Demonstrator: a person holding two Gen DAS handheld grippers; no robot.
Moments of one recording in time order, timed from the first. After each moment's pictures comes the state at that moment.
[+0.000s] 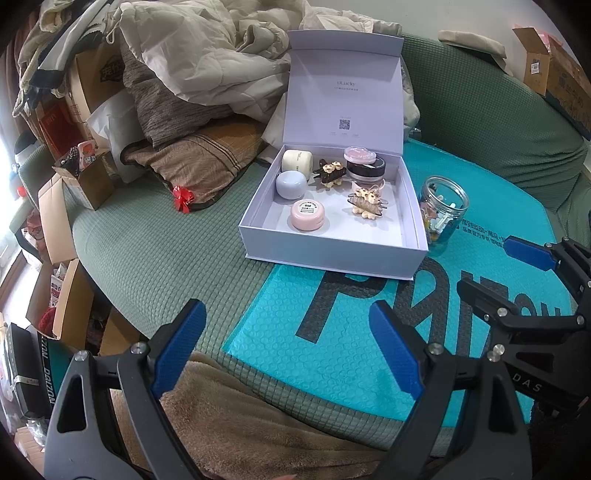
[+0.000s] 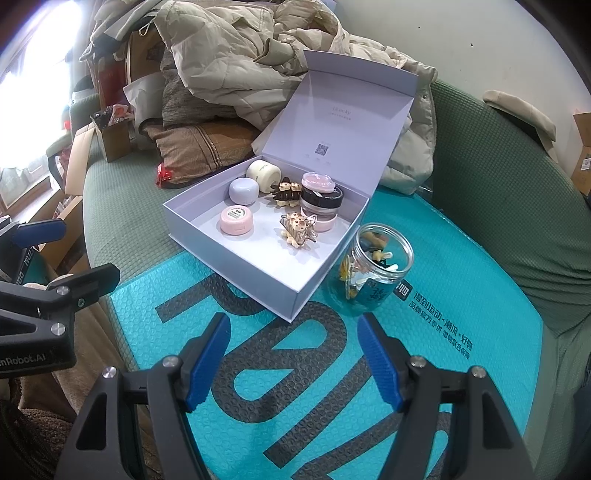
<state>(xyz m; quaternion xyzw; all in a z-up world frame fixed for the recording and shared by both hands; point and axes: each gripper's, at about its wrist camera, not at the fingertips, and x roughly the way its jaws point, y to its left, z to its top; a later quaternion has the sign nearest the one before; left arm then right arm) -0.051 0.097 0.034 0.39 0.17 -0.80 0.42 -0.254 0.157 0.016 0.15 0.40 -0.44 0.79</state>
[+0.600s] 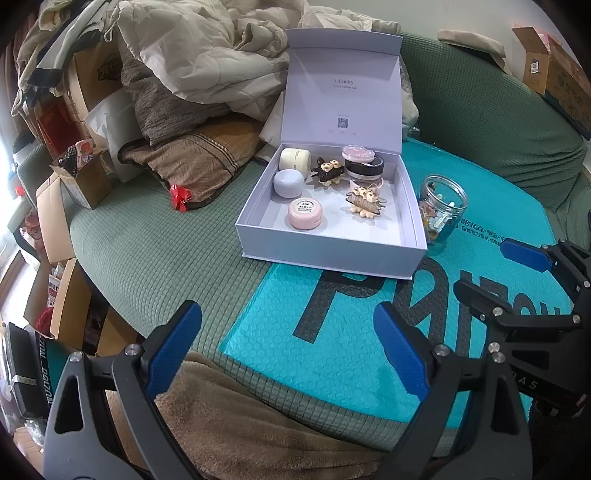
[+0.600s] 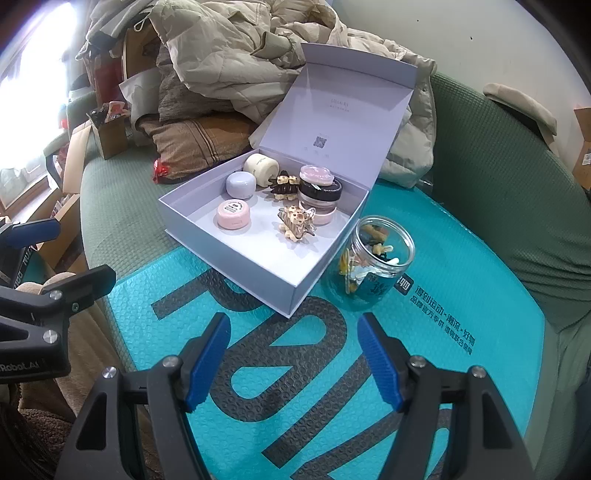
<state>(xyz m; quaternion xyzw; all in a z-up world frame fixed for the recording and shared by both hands) -0.053 0.097 0.031 0.39 0.17 -0.80 0.41 -0.254 0.153 0.009 0.16 0.40 -0.44 0.79</state>
